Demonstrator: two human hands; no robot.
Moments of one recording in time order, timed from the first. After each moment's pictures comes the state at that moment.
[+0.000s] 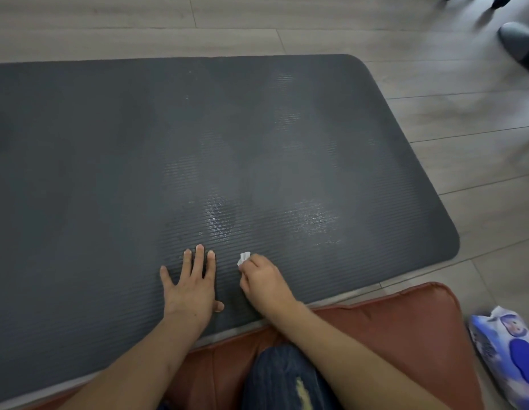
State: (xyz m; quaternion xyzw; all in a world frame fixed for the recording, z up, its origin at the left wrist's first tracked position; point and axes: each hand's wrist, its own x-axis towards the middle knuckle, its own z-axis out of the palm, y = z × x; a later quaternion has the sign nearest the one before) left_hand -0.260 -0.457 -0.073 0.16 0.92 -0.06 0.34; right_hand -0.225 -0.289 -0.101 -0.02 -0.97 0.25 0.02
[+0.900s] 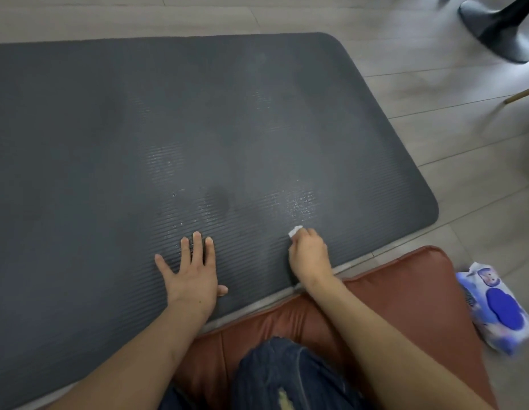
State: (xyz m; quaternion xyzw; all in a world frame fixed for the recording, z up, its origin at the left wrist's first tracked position) left_hand -0.262 -0.465 -0.083 0.19 0.92 -0.06 0.34; right_hand -0.208 -0.231 -0.085 -0.27 -0.95 0.17 -0.04
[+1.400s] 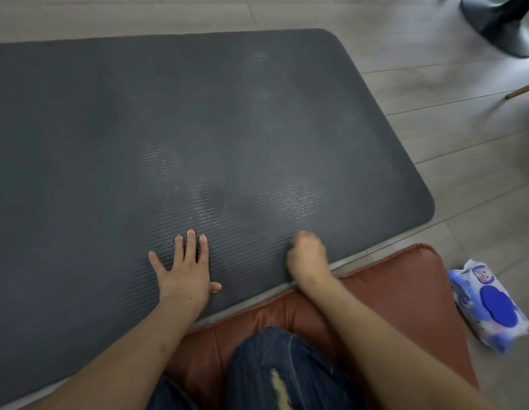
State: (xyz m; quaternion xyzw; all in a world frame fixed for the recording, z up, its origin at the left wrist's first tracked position) left_hand -0.261 -0.466 -0.081 0.18 0.92 -0.06 0.33; right_hand -0.201 -0.225 -0.080 -0.30 -0.93 0.13 -0.13
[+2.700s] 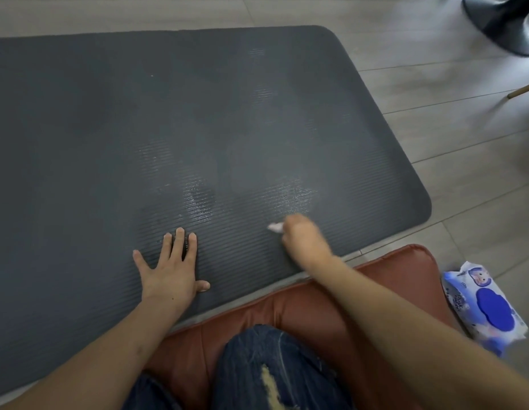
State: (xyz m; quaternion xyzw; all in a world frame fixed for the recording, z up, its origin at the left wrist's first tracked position) left_hand -0.259 -0.468 -0.078 0.18 0.93 -0.08 0.31; right_hand -0.221 -0.183 -0.079 -0.14 -0.97 0.15 -0.10
